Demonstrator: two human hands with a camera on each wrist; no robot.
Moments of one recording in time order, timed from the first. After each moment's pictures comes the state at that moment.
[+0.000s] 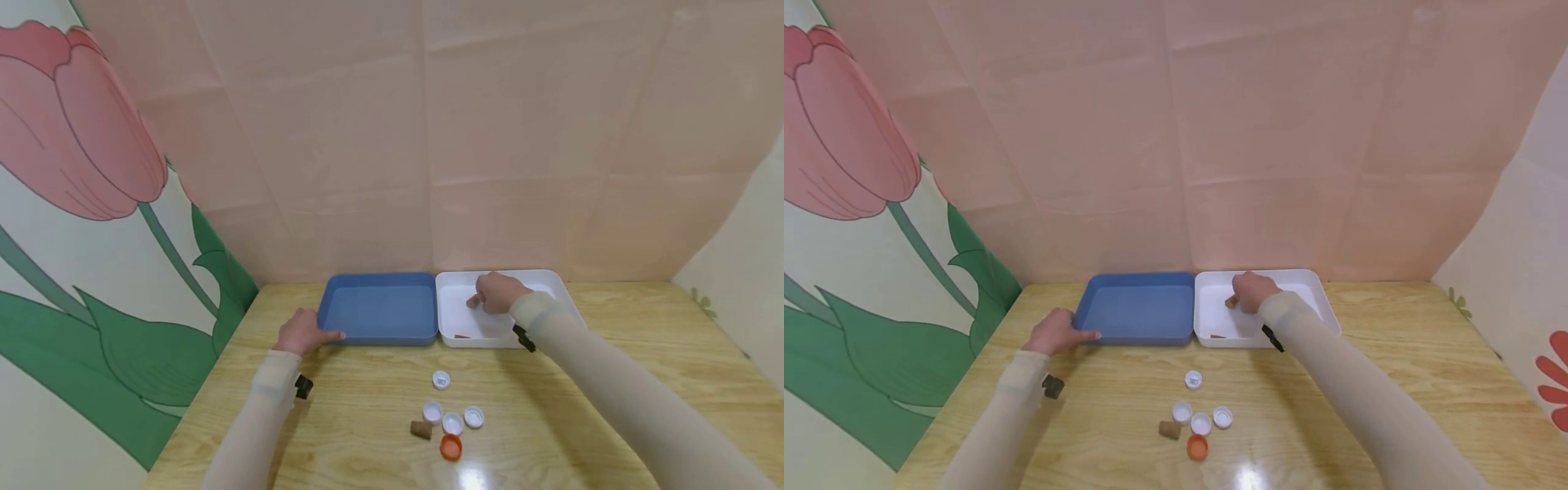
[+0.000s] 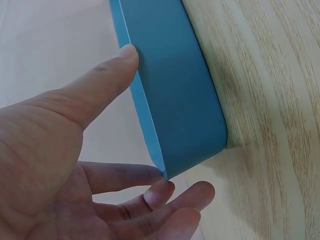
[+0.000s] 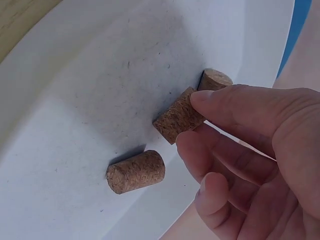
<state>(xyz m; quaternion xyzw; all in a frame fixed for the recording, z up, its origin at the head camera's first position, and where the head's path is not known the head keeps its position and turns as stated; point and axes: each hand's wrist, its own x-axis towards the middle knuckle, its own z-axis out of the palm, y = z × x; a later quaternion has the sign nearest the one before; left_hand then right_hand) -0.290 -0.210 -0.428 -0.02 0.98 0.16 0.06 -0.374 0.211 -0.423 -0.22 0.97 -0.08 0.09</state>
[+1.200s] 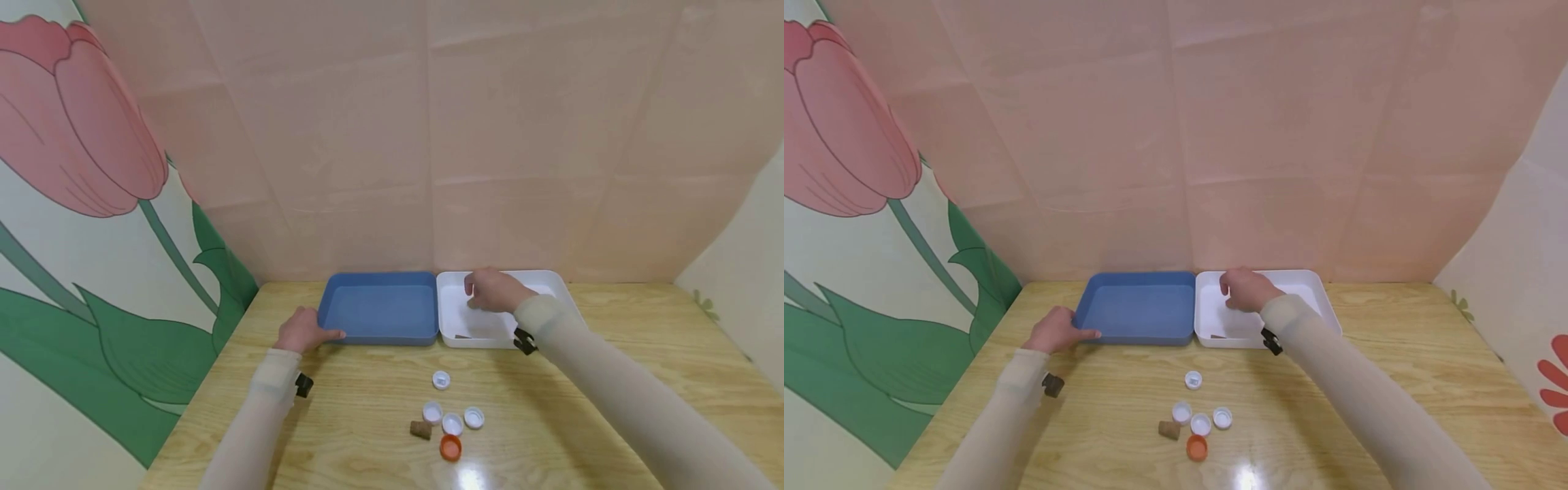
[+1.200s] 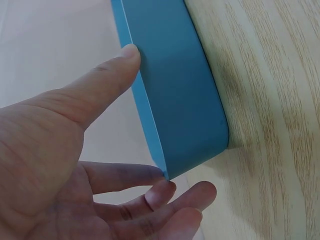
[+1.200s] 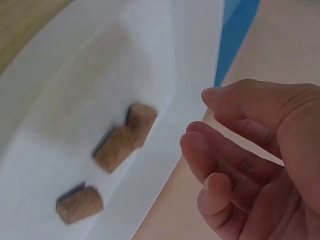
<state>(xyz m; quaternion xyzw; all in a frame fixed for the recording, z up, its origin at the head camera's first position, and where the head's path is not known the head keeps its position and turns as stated) -0.292 -0.211 -0.427 -0.02 0.99 0.16 0.06 -0.359 0.191 -0.403 -0.26 0.95 -0.13 0.06</state>
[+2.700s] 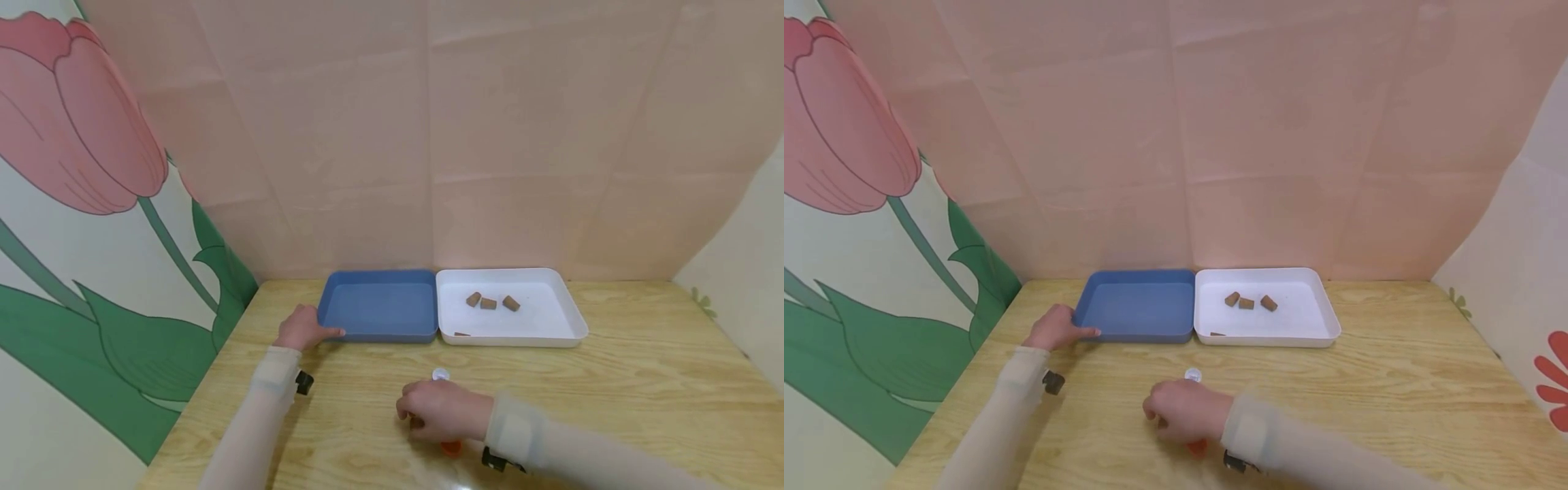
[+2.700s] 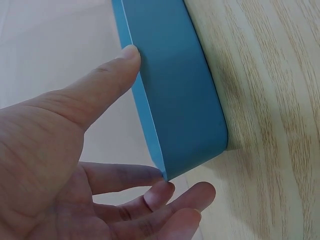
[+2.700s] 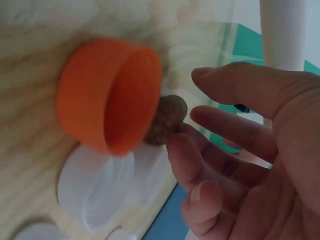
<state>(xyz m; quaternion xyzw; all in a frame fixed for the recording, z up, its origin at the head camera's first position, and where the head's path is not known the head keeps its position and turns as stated) -0.295 -0.211 -0.429 -0.02 0.98 0.16 0.06 -0.188 0.080 -0.442 -0.47 0.87 -0.13 0.11</state>
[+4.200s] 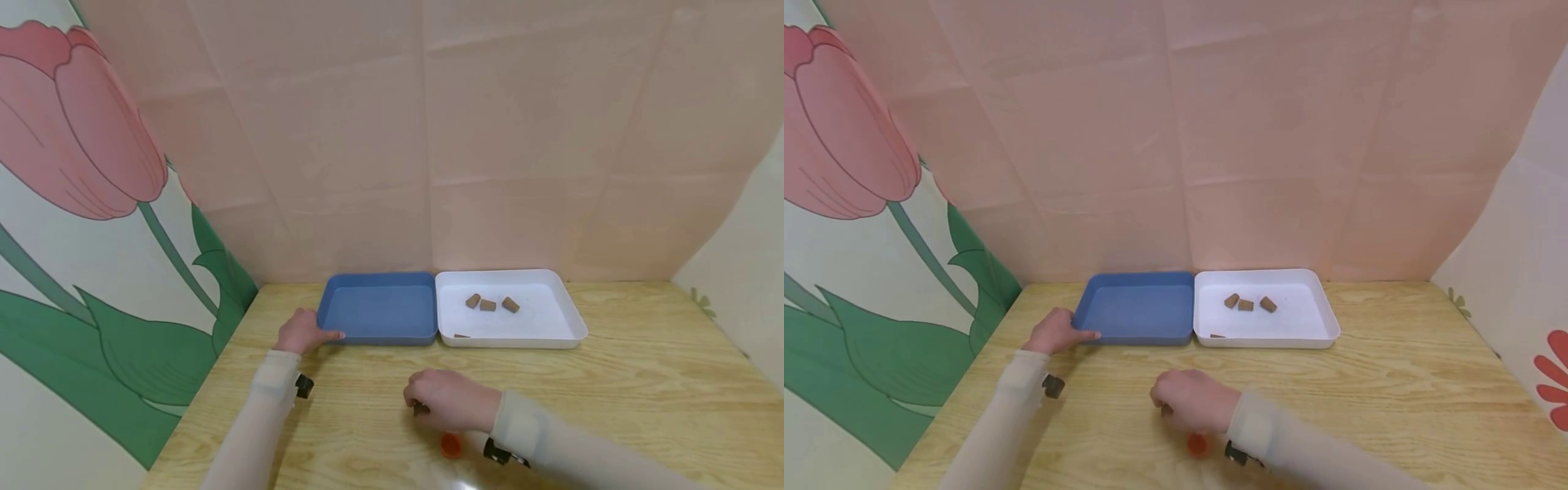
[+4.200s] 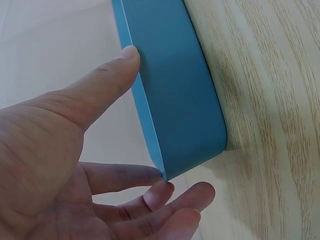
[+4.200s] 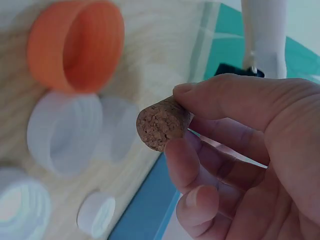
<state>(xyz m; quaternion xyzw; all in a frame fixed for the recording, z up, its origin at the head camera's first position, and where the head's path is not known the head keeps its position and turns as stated) -0.291 -0.210 -0.428 -0.02 0.98 0.17 0.06 -0.193 0.089 -0.428 -0.45 0.88 -0.15 0.07</state>
